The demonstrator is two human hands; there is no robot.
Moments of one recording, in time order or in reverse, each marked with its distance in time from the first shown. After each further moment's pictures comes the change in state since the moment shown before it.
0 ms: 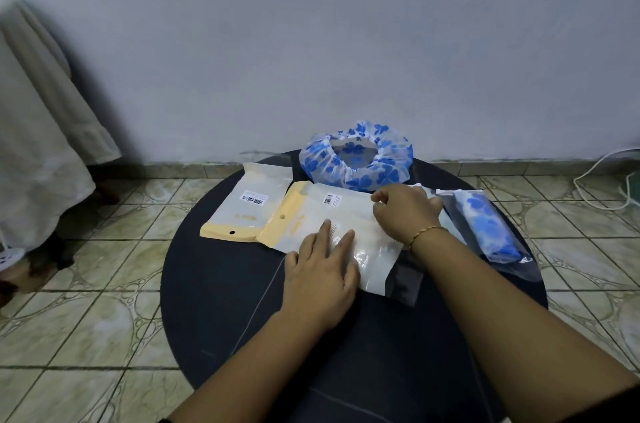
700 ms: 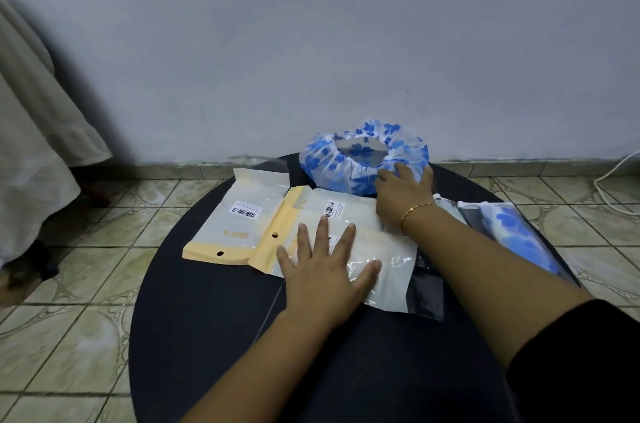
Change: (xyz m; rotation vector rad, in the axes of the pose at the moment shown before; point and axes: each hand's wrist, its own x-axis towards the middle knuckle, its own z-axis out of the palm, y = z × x) left_hand 0.065 -0.011 0.020 -0.011 -0.100 -0.128; right_hand 0.099 -0.003 0.033 -0.491 -0.081 -0.206
